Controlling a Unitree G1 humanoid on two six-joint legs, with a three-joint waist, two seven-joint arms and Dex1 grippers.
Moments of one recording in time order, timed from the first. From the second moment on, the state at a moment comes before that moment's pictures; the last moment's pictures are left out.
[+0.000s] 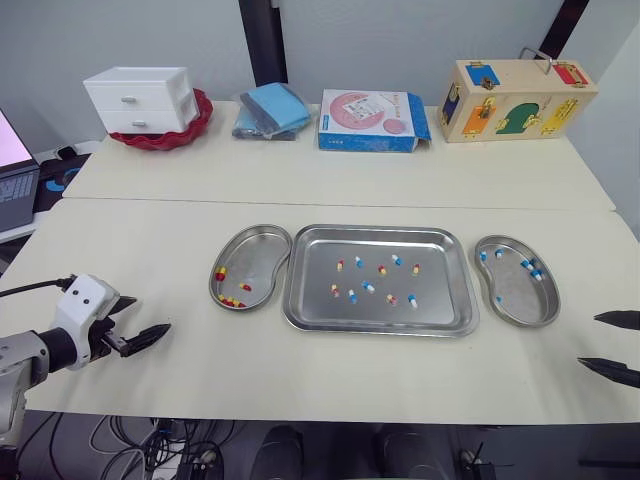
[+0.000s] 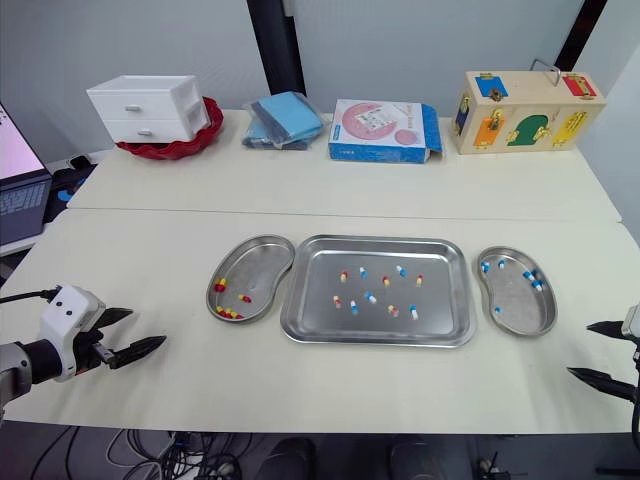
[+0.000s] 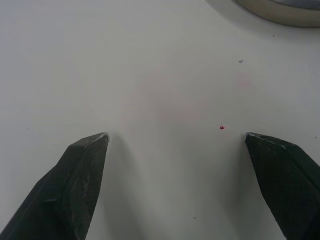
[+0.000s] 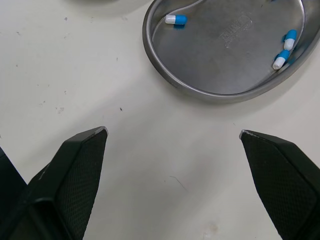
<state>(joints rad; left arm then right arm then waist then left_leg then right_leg) 0.08 0.92 0.40 0.17 -0.27 0.28 -0.99 0.33 -1.08 -0.61 0.00 0.29 0.21 1.33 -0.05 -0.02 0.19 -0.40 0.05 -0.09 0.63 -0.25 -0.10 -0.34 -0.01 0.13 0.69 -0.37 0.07</state>
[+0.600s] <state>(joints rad) 0.04 0.92 0.40 0.24 -0.33 0.25 -1.09 0.35 -1.07 -0.66 0.00 0.30 0.19 1.31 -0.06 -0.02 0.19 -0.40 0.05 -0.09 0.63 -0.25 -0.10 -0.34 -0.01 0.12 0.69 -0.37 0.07</state>
